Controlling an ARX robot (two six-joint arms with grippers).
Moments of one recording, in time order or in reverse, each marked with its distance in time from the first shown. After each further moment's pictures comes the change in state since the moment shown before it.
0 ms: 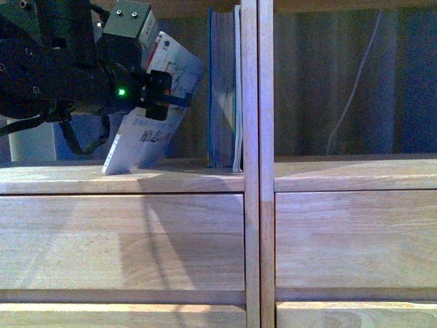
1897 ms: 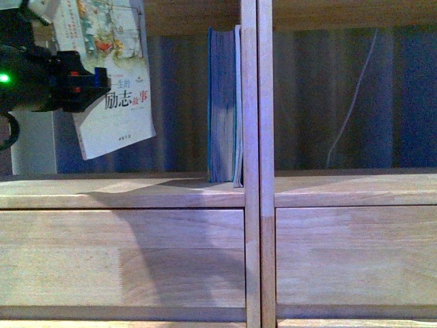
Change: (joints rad) left arm 0.152 -0.143 -0.163 0.041 0.218 -0.146; right arm 0.000 0.000 0.000 0.000 0.000 0.011
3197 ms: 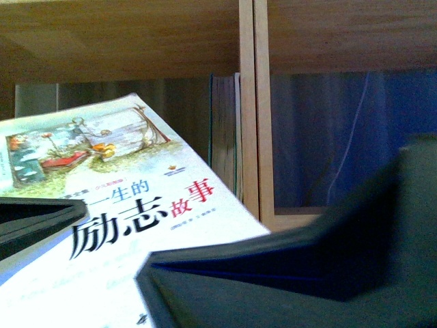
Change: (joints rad) left arm 0.097 -0.433 -0.961 0.878 0.762 -1.283; right arm 0.979 0.749 0.069 0.664 0.346 0.537
